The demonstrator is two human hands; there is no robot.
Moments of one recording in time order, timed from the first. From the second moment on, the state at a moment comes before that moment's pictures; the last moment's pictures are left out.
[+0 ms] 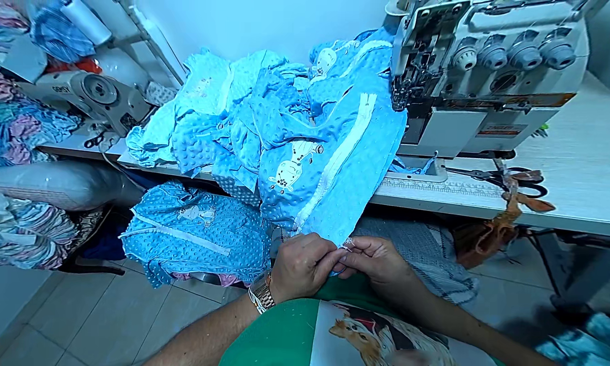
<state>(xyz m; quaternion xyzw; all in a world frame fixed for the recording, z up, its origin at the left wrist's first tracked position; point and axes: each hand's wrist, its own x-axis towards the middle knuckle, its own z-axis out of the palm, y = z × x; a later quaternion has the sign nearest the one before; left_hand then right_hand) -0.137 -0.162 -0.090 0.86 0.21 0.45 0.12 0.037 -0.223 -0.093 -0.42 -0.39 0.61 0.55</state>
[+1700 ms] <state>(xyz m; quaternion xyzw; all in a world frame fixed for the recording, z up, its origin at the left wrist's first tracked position) -0.118 -0.072 -0.085 0.44 0.48 0.43 0.62 0.118 -0.227 -0.113 -0.43 -0.50 0.51 0.55</state>
